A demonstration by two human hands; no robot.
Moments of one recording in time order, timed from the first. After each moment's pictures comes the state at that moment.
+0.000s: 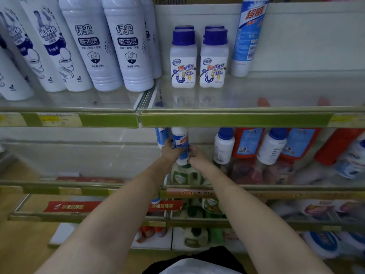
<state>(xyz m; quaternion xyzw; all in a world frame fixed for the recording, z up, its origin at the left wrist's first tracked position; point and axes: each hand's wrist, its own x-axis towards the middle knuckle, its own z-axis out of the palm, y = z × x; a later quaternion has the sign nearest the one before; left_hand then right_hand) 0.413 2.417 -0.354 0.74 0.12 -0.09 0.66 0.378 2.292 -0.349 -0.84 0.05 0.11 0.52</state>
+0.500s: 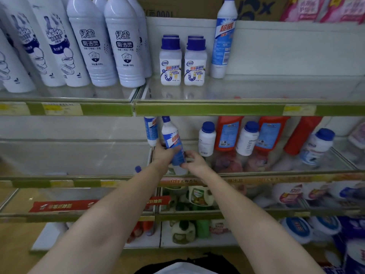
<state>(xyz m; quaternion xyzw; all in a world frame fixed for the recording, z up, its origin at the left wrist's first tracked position) 0.328 2.398 -0.323 0.68 0.13 -0.07 0.72 0.272 2.270 -0.317 -0.82 0.09 0.09 0.57</state>
